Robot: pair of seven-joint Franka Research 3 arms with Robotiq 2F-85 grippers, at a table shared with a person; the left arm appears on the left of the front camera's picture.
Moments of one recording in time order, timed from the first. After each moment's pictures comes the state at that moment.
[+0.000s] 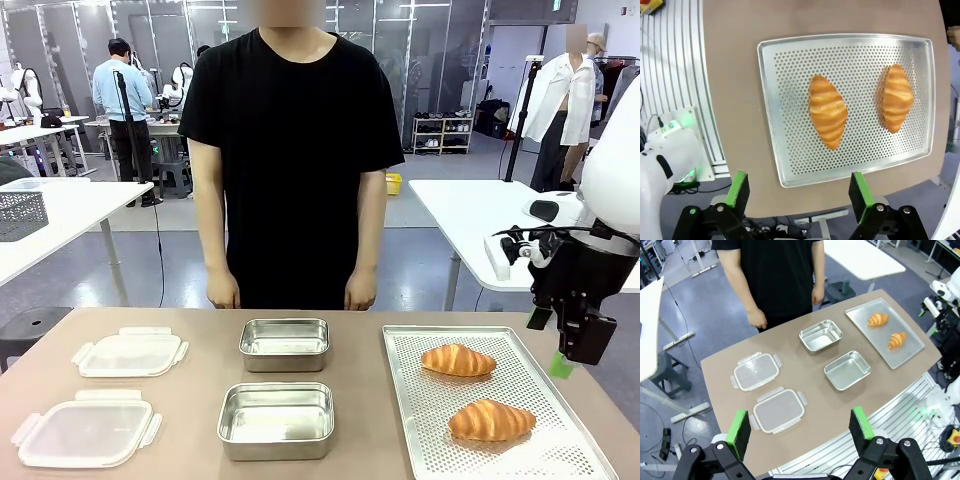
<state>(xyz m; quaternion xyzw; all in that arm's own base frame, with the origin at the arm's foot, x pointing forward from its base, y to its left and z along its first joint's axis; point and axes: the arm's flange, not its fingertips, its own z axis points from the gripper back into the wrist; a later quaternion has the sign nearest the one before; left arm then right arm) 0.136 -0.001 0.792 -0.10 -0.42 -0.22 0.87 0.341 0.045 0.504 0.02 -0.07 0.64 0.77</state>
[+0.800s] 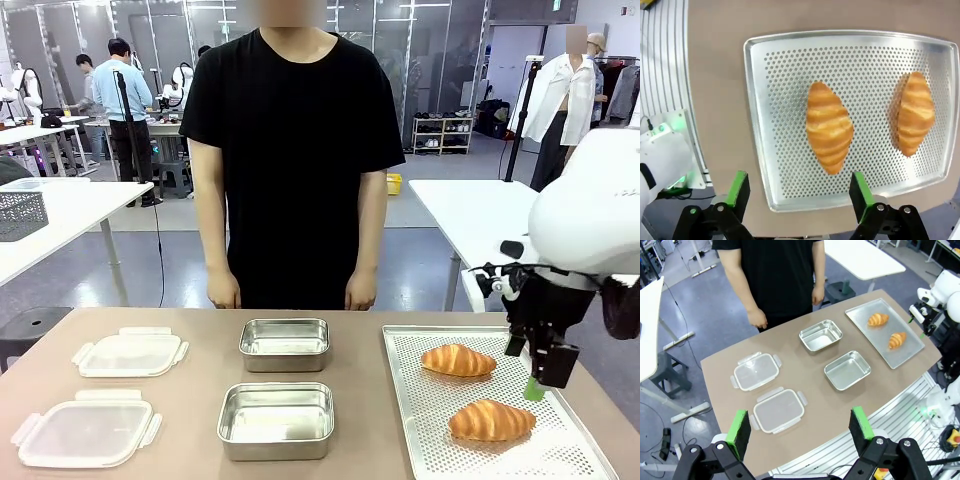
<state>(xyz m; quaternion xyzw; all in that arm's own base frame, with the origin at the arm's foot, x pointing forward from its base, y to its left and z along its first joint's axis) 0.136 -0.001 0.792 -0.10 -0.42 -0.22 0.87 0.383 0.054 0.428 0.05 -0.04 0.65 0.76</state>
